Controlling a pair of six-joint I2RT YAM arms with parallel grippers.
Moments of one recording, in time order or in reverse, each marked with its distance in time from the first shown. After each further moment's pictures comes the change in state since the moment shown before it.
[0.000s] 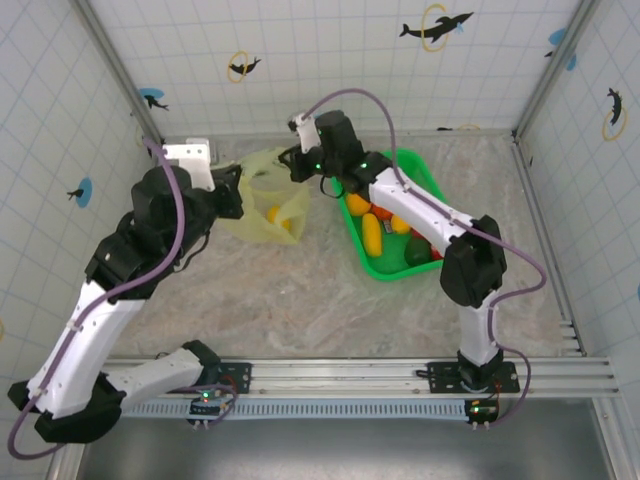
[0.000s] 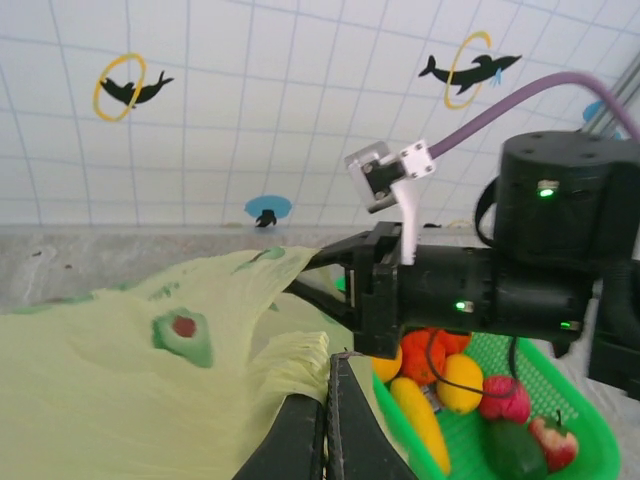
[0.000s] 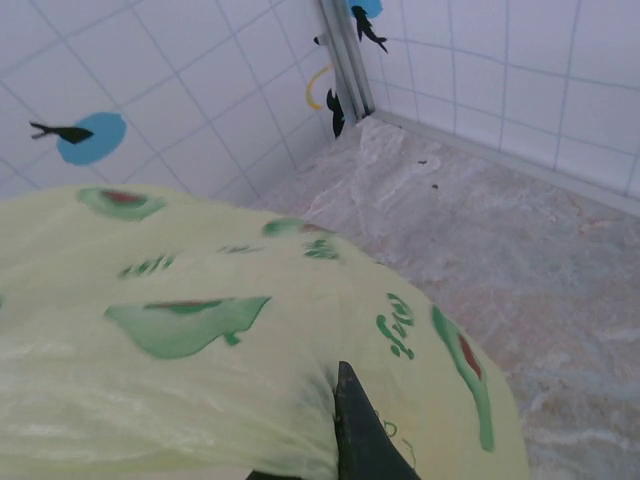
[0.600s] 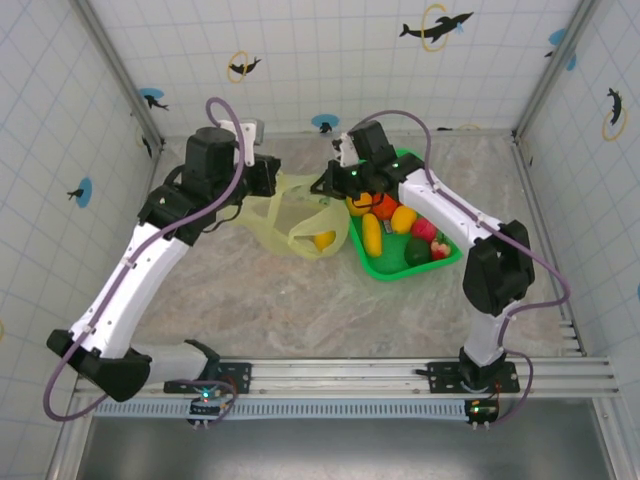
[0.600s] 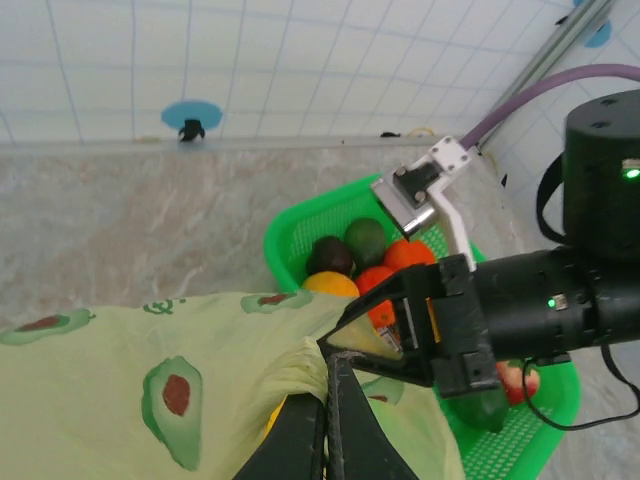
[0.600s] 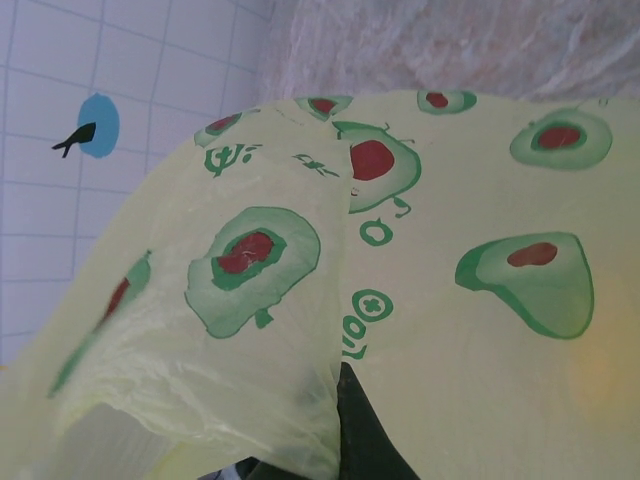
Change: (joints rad) left arm 0.138 0.240 -0.012 0.059 0.353 -0.005; right arm -0.138 -0.137 -0.266 -0.169 -0.307 0.481
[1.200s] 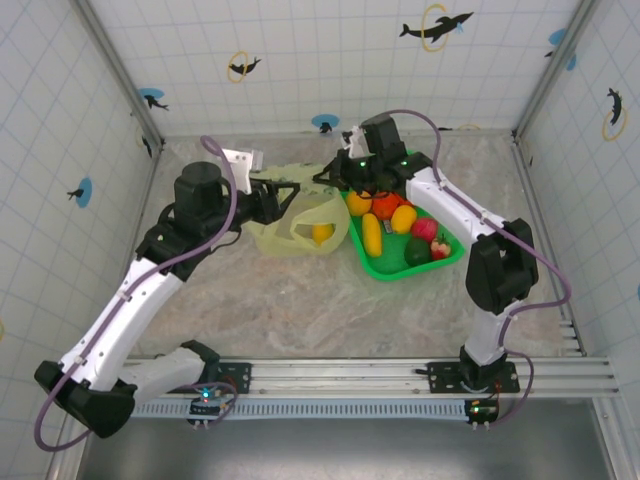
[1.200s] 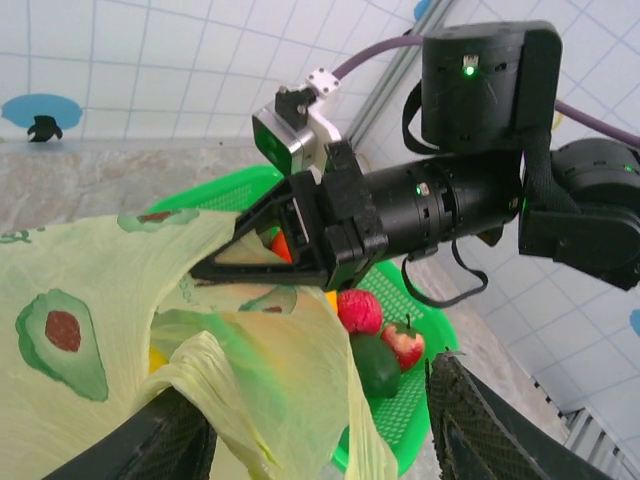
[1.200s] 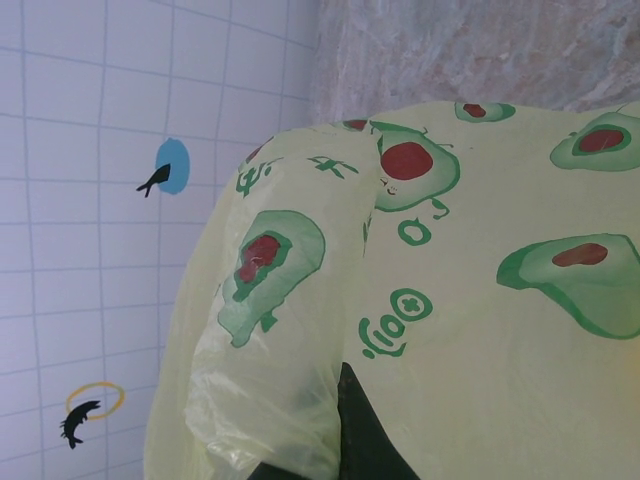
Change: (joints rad) left arm 0.007 -0.208 -0.324 0.284 0.236 -0.050; right arm -0.054 -0.002 -0.020 0.127 -0.098 0.148
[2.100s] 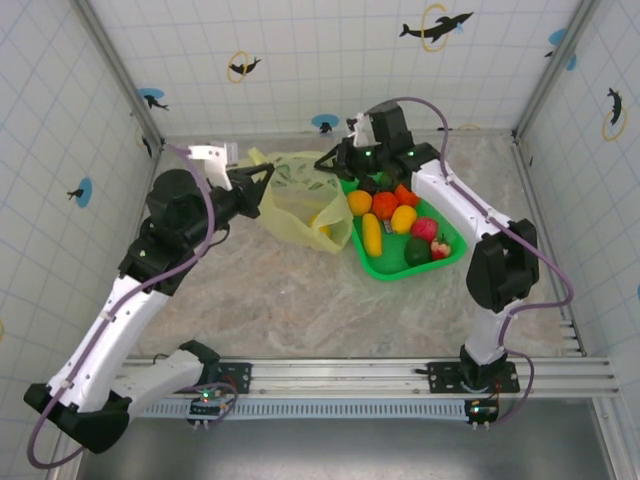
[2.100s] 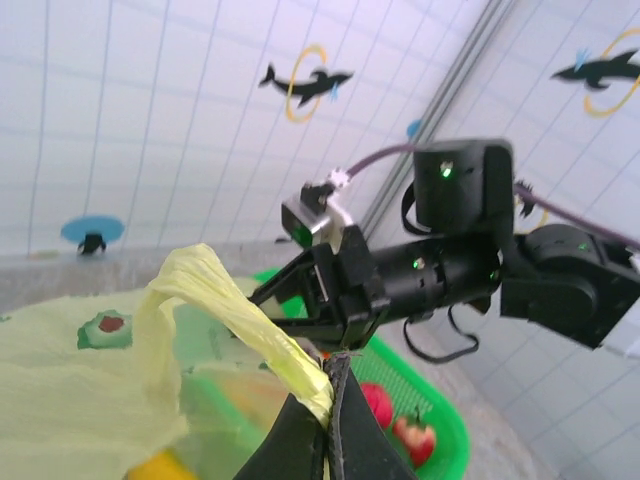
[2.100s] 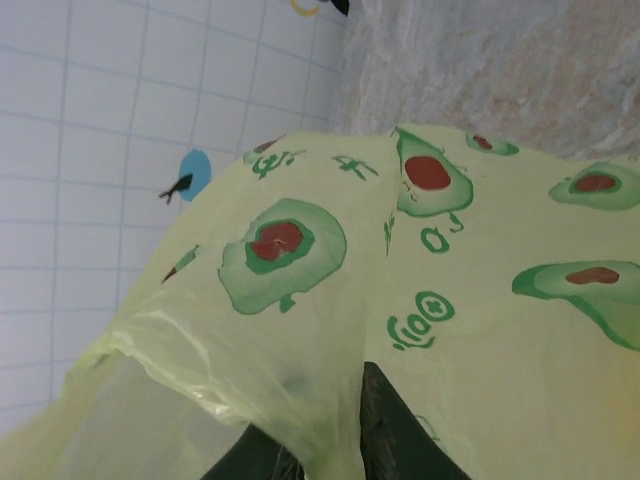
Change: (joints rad) left arm 0.000 -0.083 0.042 0.101 -0.119 -0.003; right arm -0.033 0.011 0.115 -0.076 -0.014 -0.076
